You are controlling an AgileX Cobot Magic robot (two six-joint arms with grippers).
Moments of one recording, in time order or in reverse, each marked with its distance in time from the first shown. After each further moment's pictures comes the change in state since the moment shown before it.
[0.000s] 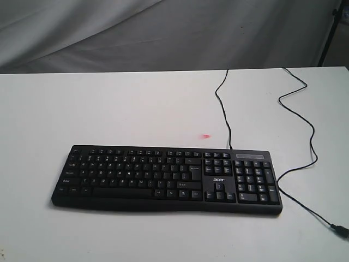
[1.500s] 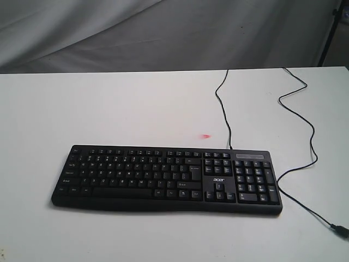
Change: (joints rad) left arm 0.000 0.000 0.000 0.000 0.000 0.000; right arm 0.000 0.058 -0.269 0.010 -0.024 0.369
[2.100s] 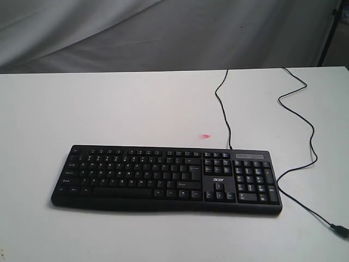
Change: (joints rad) left arm 0.000 0.000 0.000 0.000 0.000 0.000; right arm 0.000 0.518 -0.766 -0.260 0.464 0.000
